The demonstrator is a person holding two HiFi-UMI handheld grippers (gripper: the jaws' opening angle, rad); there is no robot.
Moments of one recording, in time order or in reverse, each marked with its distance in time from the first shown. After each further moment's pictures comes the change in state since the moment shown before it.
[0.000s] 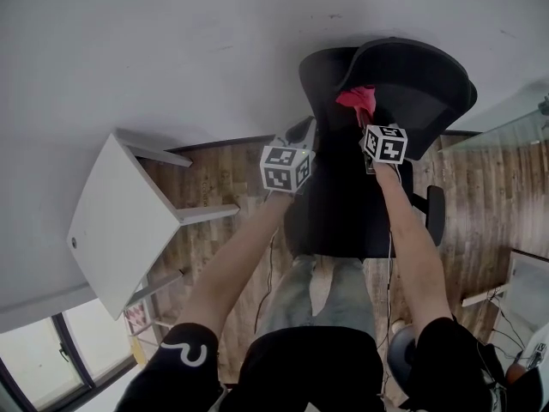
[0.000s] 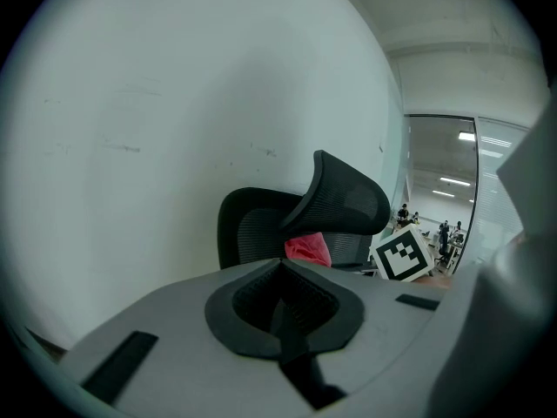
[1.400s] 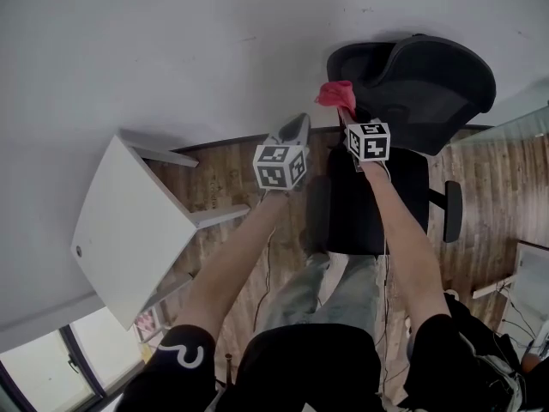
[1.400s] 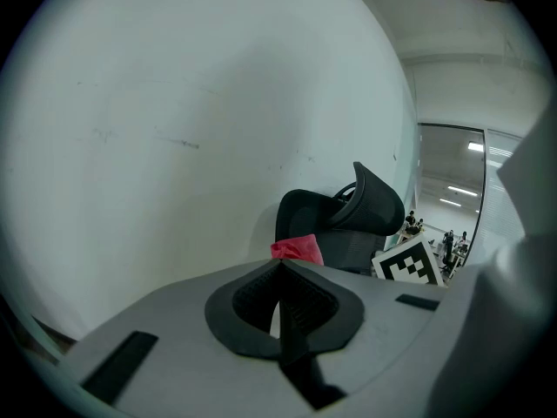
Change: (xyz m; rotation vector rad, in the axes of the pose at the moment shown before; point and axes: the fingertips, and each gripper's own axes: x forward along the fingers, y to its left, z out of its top) left arm -0.034 0.088 -0.011 -0.067 0.009 0.027; right arm 0.055 0.118 -0.016 -0.091 0.013 0.081
